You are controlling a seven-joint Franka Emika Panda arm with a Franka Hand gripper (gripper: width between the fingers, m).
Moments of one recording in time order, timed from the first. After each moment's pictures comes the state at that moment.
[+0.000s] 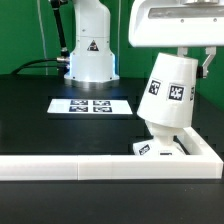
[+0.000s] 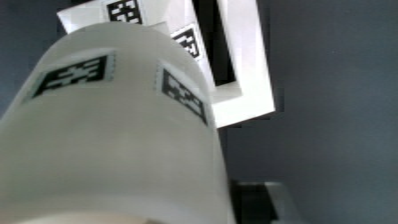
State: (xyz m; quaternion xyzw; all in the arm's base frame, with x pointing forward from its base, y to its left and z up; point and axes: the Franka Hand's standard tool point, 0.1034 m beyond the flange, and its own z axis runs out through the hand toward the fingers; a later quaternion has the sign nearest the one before) arm 0.625 0.121 0.146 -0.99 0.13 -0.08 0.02
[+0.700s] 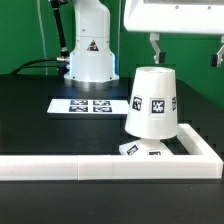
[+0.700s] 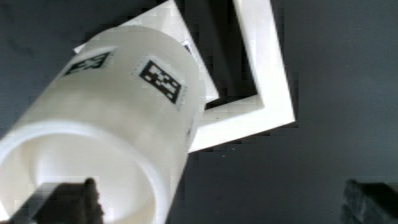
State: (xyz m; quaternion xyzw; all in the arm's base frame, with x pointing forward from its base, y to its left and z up) arm 0.609 0.115 0.165 -0.99 0.15 -0.06 0.00
